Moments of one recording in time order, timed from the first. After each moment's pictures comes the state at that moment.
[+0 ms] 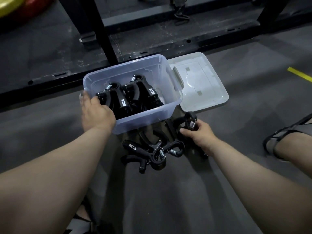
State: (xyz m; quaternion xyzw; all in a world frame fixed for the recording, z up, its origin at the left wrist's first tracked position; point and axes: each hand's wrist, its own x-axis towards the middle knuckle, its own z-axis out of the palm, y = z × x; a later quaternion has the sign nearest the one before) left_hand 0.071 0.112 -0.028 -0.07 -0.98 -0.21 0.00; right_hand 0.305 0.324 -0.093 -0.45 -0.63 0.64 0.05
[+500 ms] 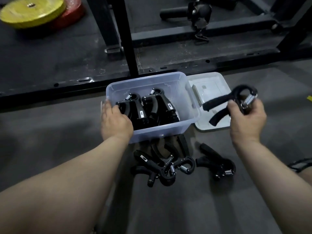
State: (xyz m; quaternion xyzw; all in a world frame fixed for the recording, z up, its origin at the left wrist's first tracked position) left_hand 0.068 0.110 -0.035 -0.07 -0.97 -0.23 0.01; right_hand 0.265 0.363 0.014 -0.44 -0.66 0.45 0.42
